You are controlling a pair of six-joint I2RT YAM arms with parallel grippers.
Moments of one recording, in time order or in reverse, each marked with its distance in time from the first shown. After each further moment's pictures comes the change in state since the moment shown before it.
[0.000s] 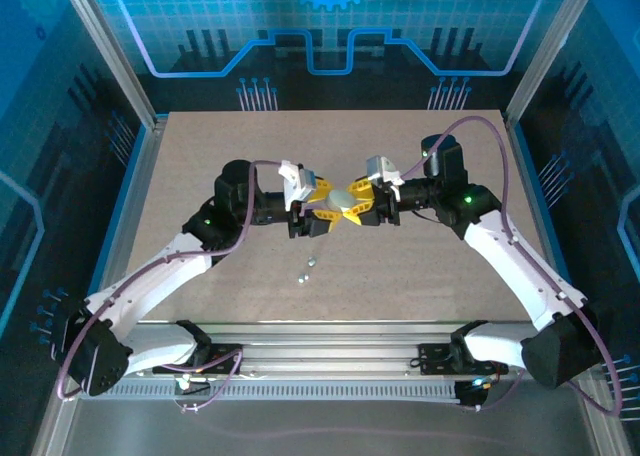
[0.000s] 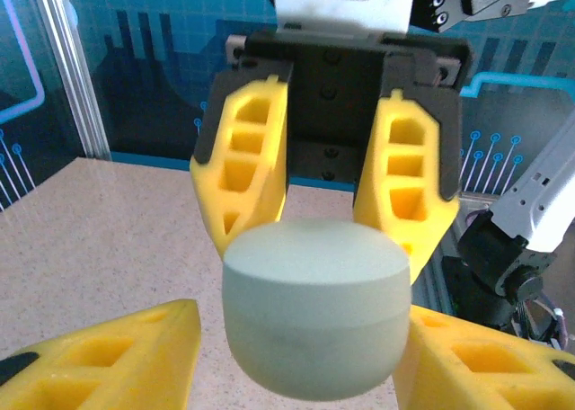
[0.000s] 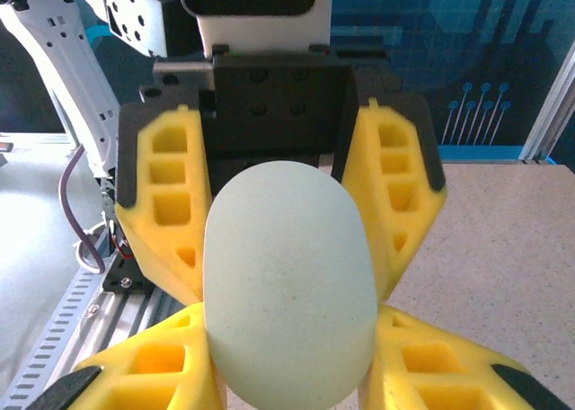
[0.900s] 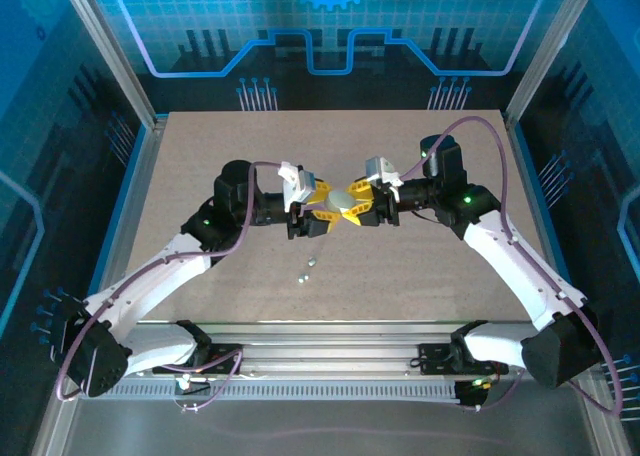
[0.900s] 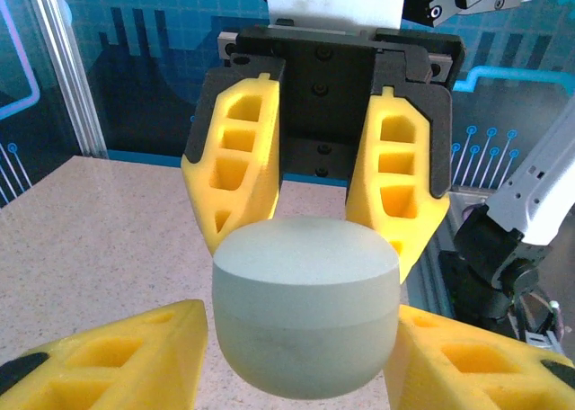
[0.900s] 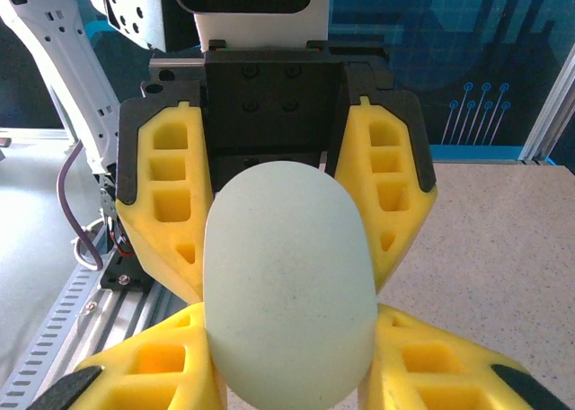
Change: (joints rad) left arm 0.000 0.004 0.000 -0.016 0.016 -0.005; right arm 0.007 0.000 0.000 0.009 0.010 -0.007
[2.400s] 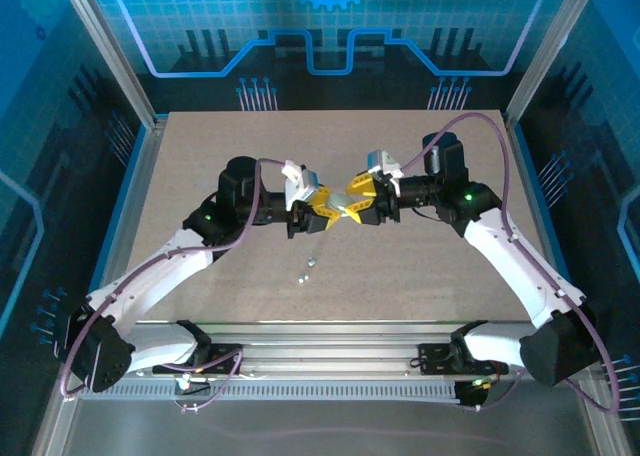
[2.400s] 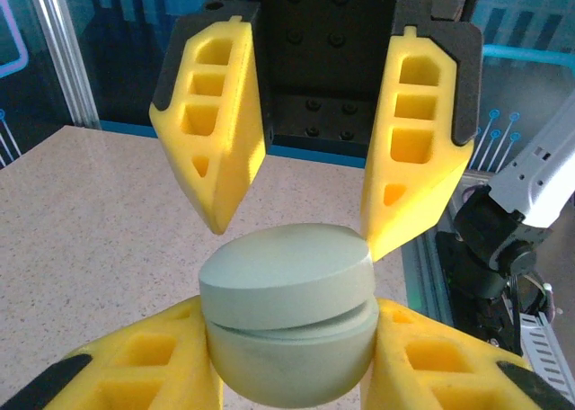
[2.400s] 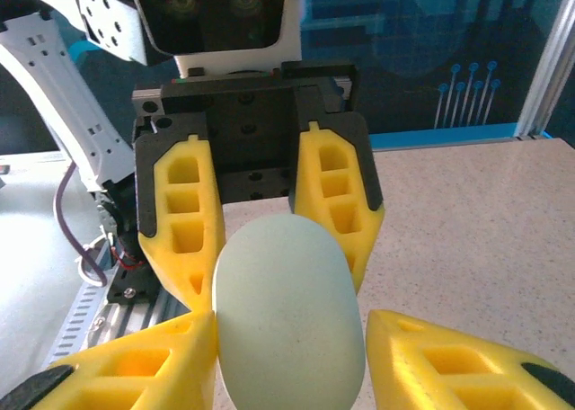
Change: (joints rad) left arm 0.008 0.027 0.031 -0.090 0.006 0.029; right arm -0.021 0.010 0.008 0.016 0.024 0.105
